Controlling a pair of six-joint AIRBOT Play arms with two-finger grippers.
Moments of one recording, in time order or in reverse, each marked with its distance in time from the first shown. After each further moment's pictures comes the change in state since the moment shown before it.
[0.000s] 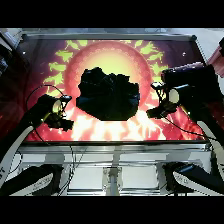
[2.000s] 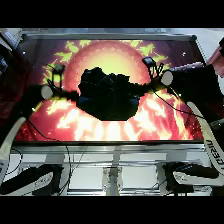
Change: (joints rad) left arm 0.140 -0.053 0.236 -0.359 0.573 0.175; right arm -0.003 -0.250 0.317 0.138 -0.315 -0.157
